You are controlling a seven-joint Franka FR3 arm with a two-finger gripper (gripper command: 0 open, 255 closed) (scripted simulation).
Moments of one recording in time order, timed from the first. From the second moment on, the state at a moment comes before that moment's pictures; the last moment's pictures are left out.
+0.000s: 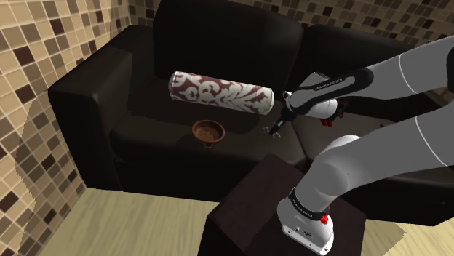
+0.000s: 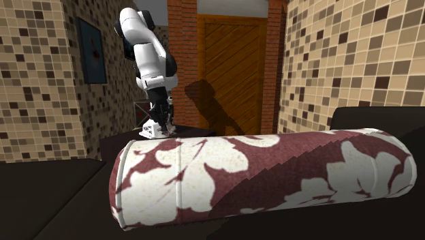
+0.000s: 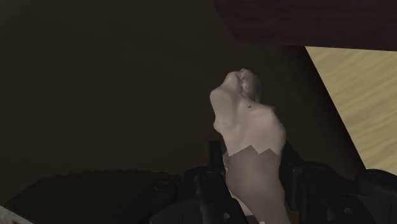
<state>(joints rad) -0.15 -0.52 -0.78 -2.93 -0.28 2.66 -0.76</state>
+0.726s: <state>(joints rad) -0.14 -0.60 -0.64 -2.90 -0.25 2.55 -0.64</state>
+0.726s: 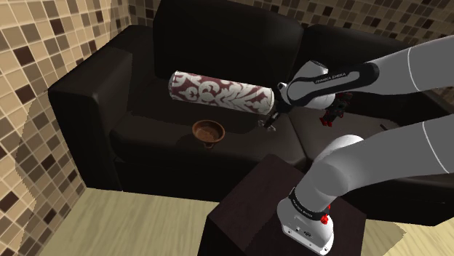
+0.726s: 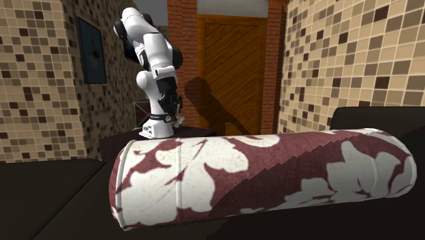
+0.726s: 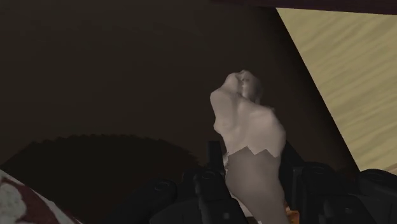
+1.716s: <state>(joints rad) 0.25 -0.20 -0.49 -2.64 0.03 2.70 -0.39</state>
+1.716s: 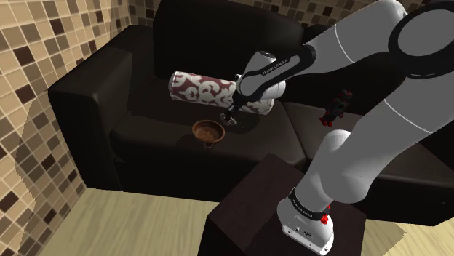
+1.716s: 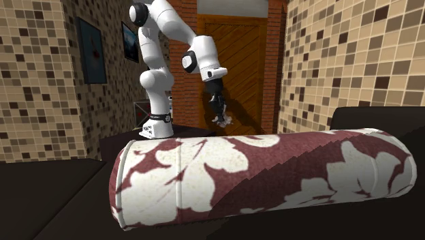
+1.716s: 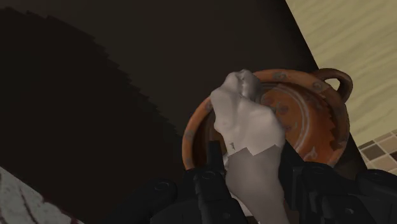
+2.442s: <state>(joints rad) 0.35 0.04 -0.43 -2.46 0.22 2.74 -0.39</state>
